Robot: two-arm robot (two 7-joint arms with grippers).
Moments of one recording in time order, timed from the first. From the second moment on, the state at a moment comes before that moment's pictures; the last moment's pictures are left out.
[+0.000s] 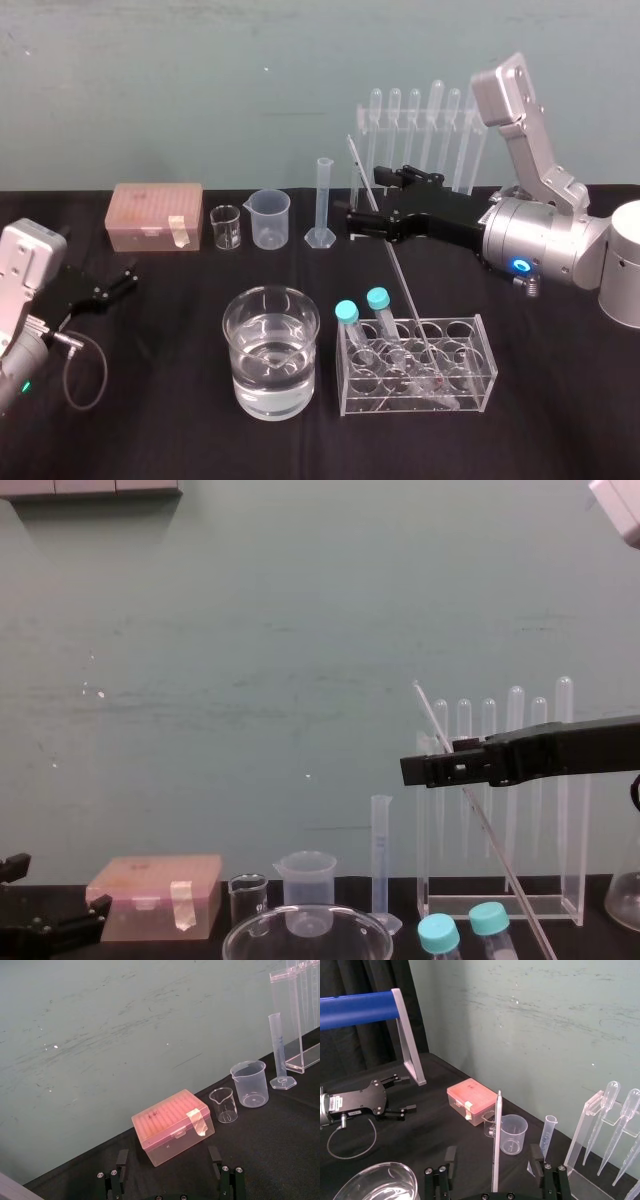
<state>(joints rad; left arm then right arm) -0.20 0.60 0.45 -1.41 -0.25 -0.12 0.03 0.48 0.56 -0.51 -1.58 0.57 0.35 0.43</state>
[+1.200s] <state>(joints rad) -0.20 0.60 0.45 -1.41 -0.25 -0.12 0.03 0.46 0.56 -0.48 -1.59 0.60 0.33 0.42</state>
